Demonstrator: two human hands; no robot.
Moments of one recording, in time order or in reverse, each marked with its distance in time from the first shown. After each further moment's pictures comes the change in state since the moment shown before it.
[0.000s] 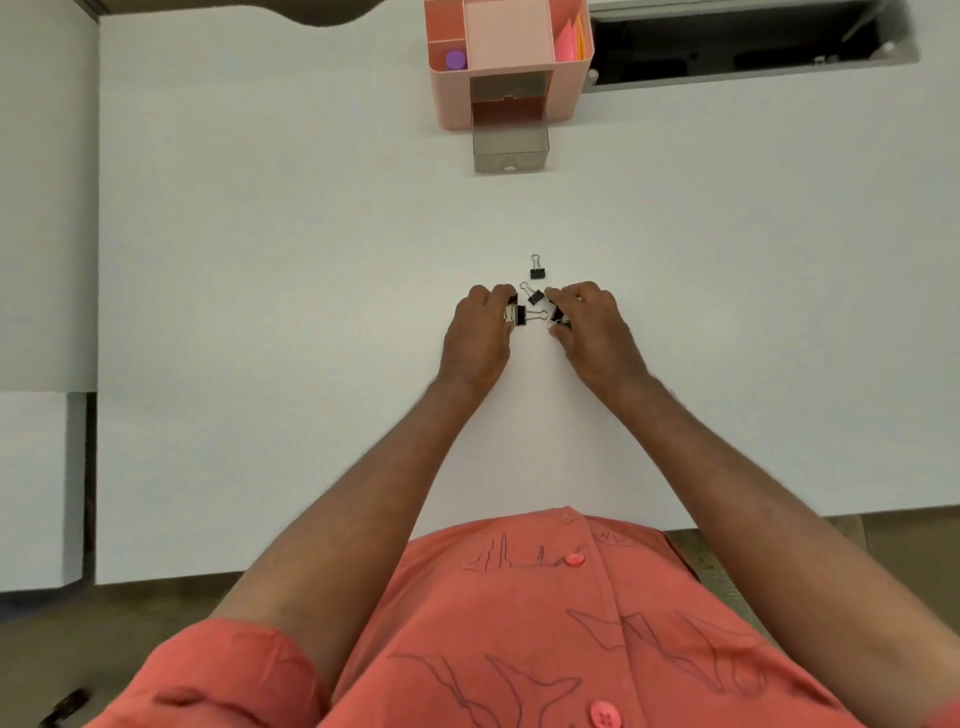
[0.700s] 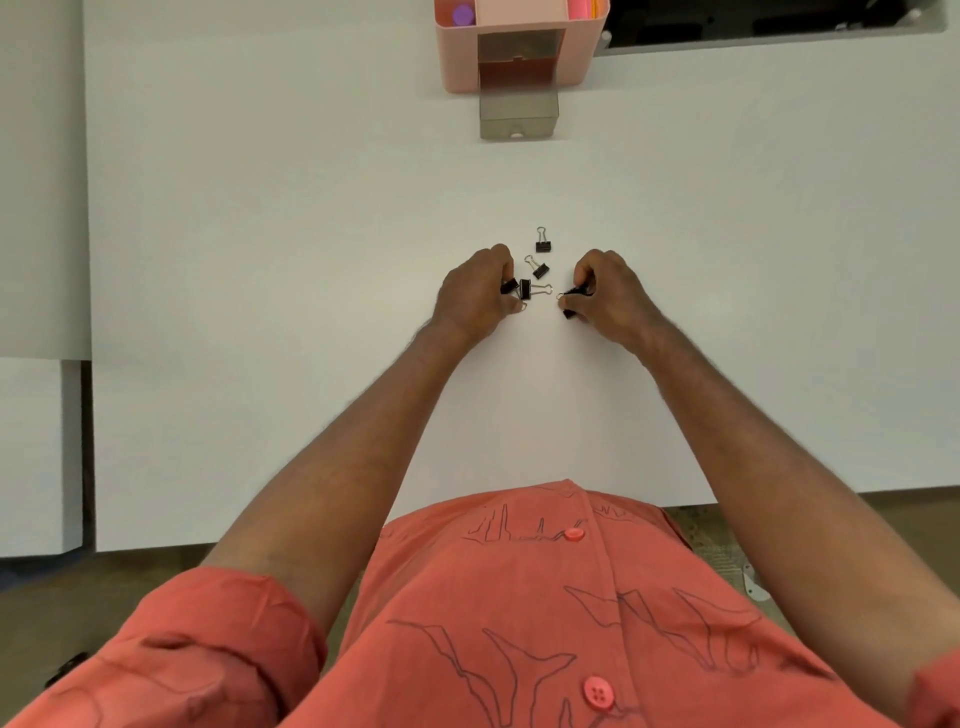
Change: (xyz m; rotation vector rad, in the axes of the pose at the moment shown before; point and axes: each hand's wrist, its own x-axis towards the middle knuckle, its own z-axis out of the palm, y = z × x) left_hand 0.024 -0.001 -0.027 -0.021 -0.187 -0.076; right_hand 0.022 0.007 -0.020 0.287 -0.161 0.268
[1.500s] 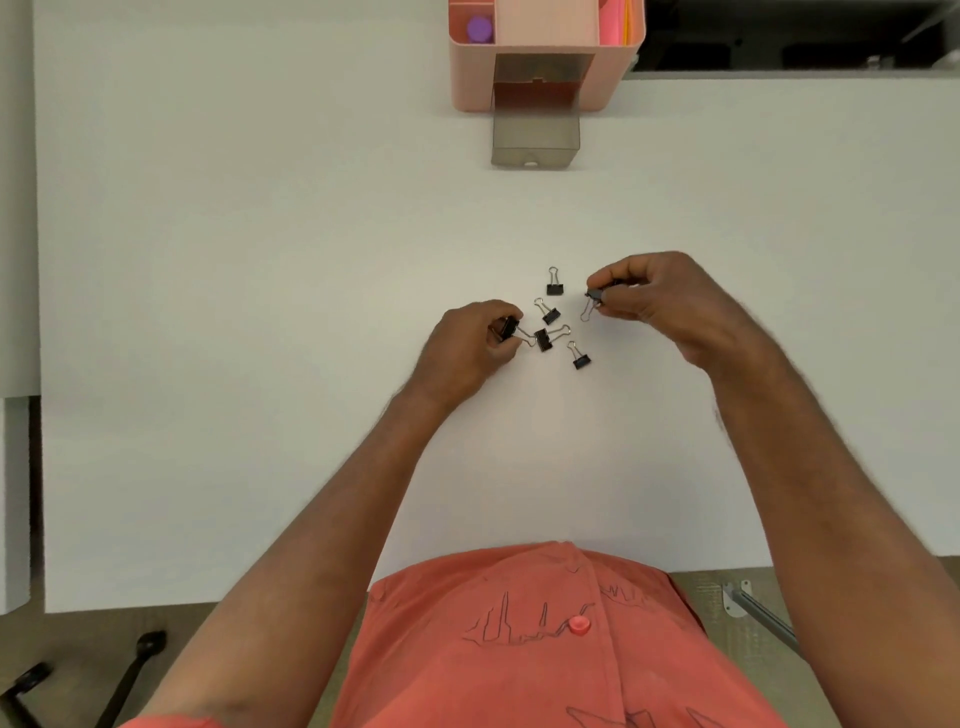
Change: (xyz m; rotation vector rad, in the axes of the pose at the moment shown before) left_hand 0.001 -0.023 -0.004 -0.237 0.028 0.031; right_hand 0.026 -0.046 -0.062 0.387 -0.133 0.155
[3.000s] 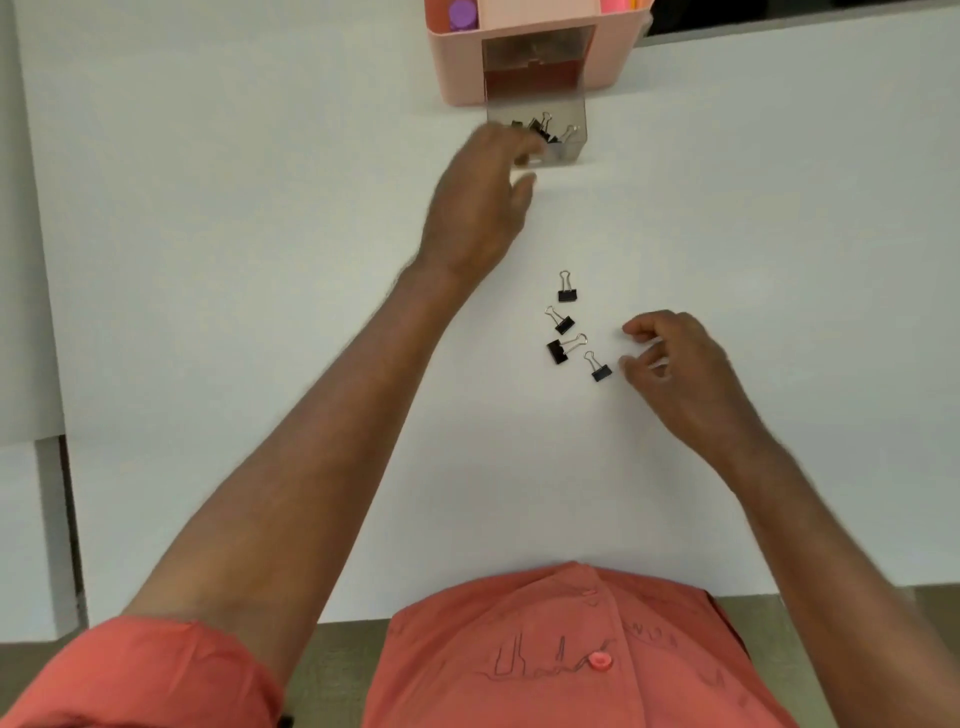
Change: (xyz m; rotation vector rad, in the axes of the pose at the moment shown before) left_hand 0.120 0.048 -0.052 0.137 0.278 0.323; right_hand -0.034 0.069 0.021 -0.350 0.206 -0.161
